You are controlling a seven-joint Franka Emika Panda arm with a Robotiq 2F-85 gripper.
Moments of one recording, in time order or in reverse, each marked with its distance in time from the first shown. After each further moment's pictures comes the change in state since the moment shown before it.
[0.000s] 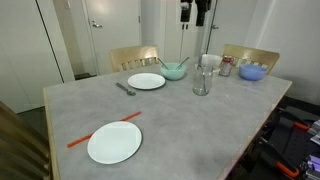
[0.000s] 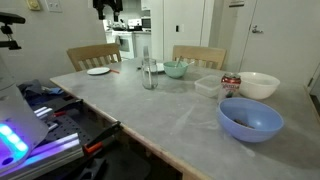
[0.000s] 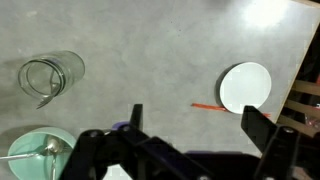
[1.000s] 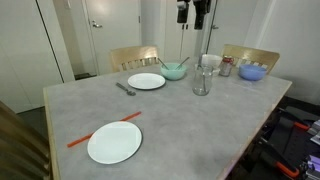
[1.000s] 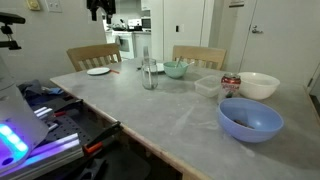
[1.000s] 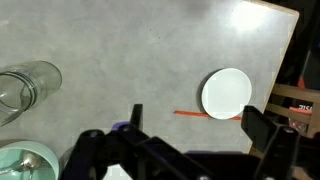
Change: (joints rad) arm 0.024 0.000 0.024 -0.016 0.073 0.003 0.017
